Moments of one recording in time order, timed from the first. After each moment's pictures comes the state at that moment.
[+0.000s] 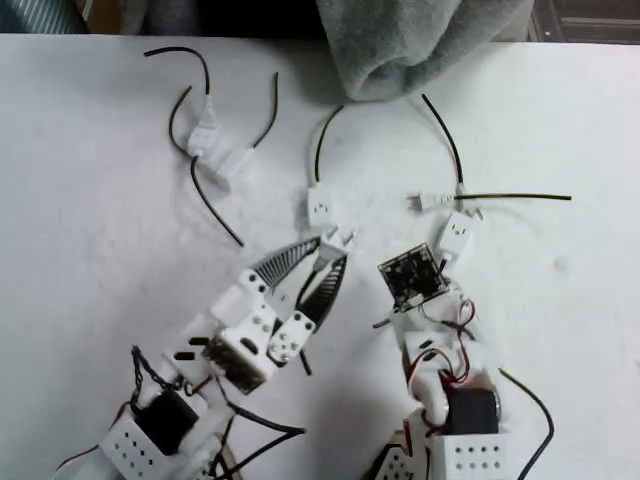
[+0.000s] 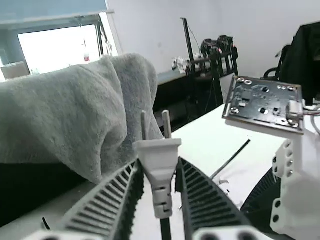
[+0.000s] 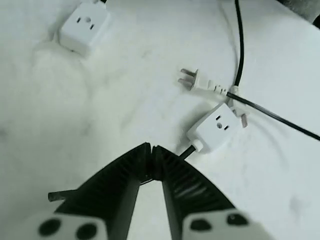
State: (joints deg) left arm 37.1 -103.6 97.1 13.1 -14.1; right arm -3.9 -98.9 89.8 54.1 29.1
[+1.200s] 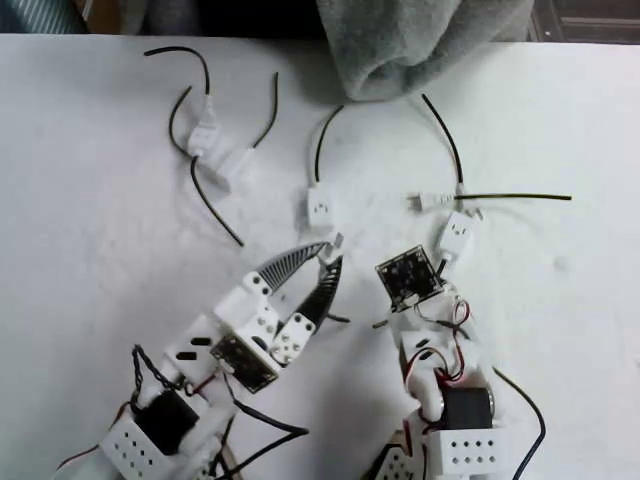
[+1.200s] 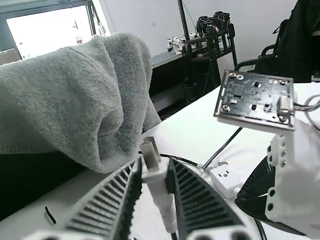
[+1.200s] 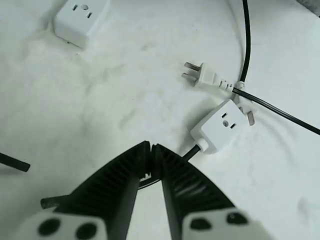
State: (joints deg) left arm 37.1 -103.6 97.1 16.5 -16.7; right arm -3.9 -98.9 94.3 48.8 29.1
